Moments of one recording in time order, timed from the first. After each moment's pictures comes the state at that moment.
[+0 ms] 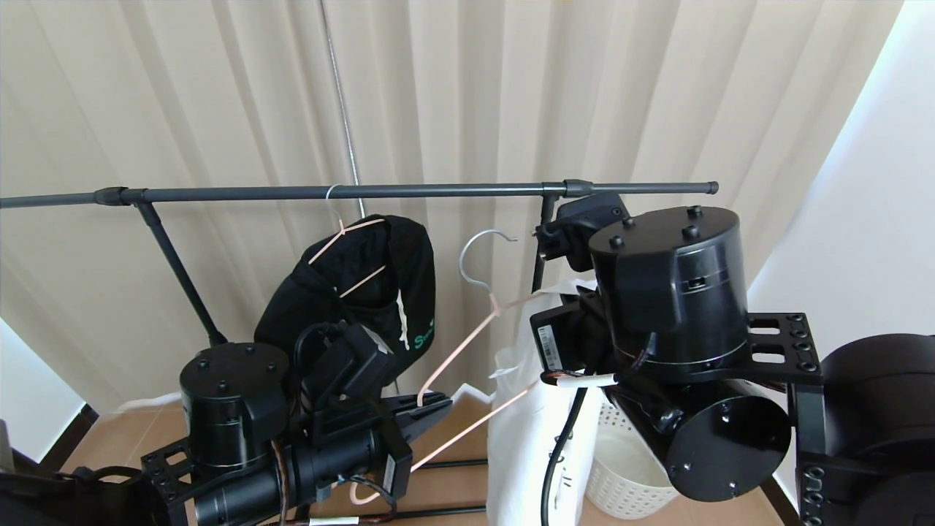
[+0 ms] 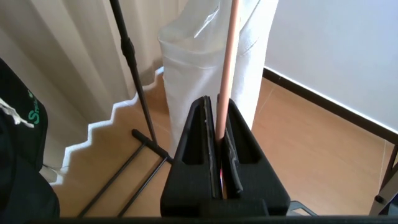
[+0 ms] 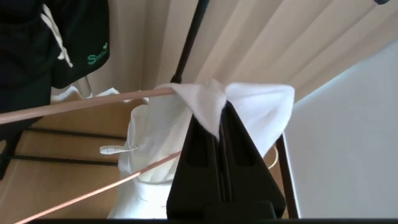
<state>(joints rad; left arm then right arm) -0.64 1.77 -0.37 -1.13 -0.26 0.08 0.99 1.75 -1.08 -0.24 -0.90 0.10</state>
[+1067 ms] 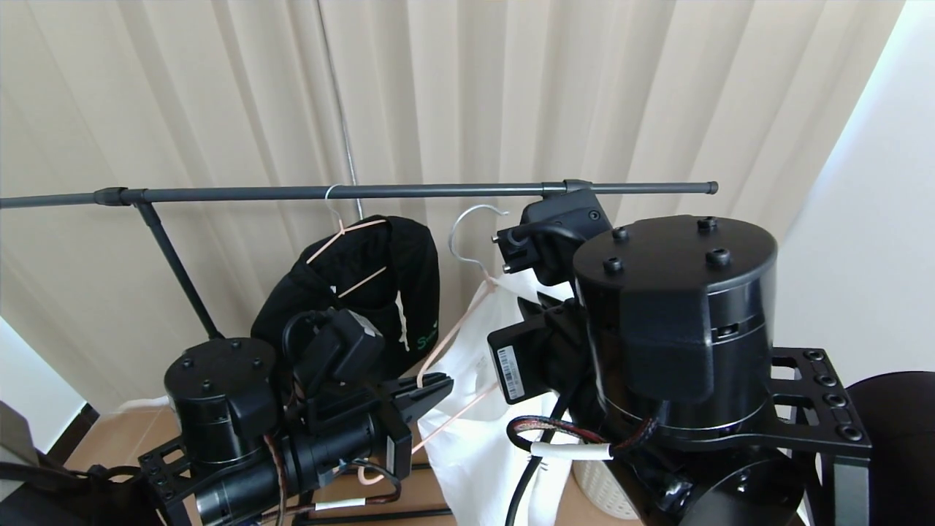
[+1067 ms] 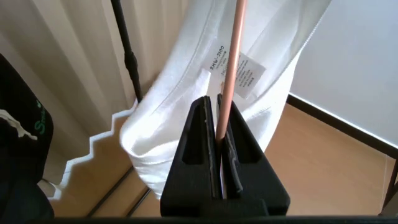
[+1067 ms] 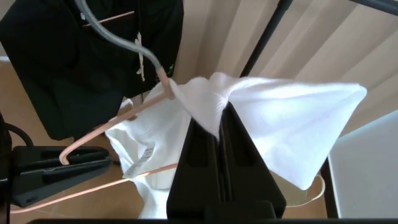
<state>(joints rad) -0.63 1.80 -0.36 -1.27 -0.26 0.03 1.10 1.75 -1.10 -0.30 -0.88 0.11</state>
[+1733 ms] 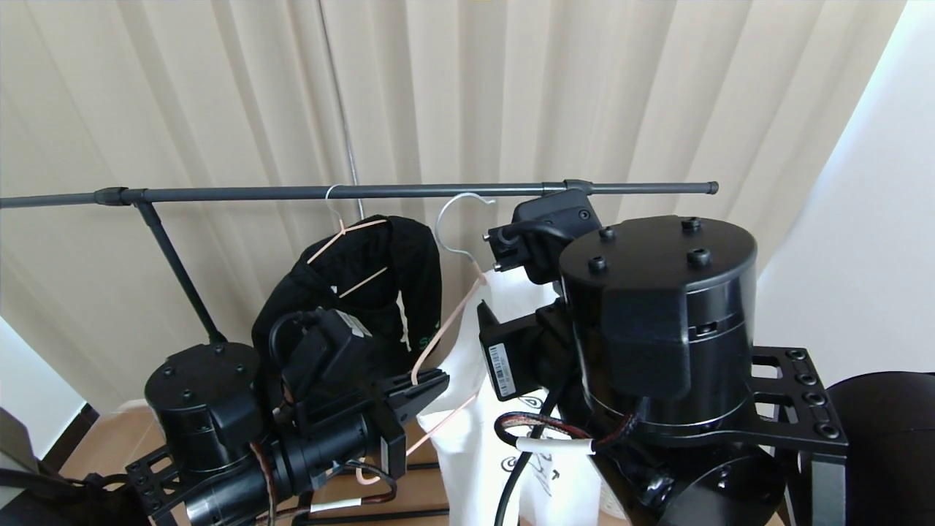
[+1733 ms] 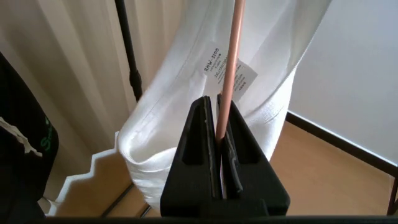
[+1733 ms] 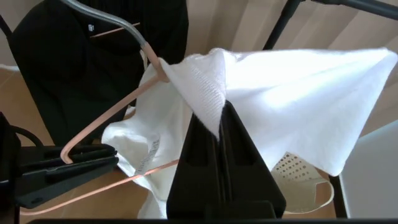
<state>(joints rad) -0.63 1.80 -0.33 -1.35 -0.26 0.03 1.10 1.77 -1.11 -0.32 -0.88 0.11</state>
